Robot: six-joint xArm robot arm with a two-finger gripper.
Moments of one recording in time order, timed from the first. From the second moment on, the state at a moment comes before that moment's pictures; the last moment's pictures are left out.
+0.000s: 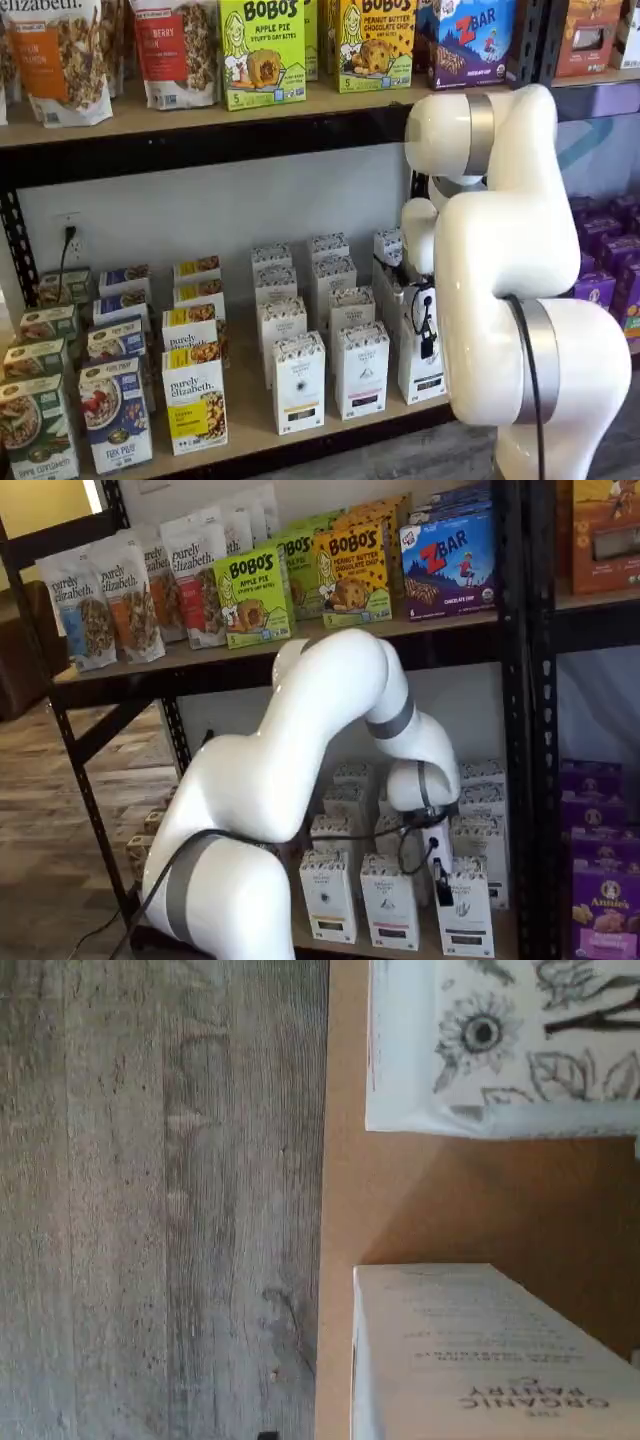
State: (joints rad) arm -0.27 1.08 -1.55 -0.28 0.45 -1.58
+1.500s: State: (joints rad) arm -0.28 1.07 -1.53 -0.30 0.45 -1.57
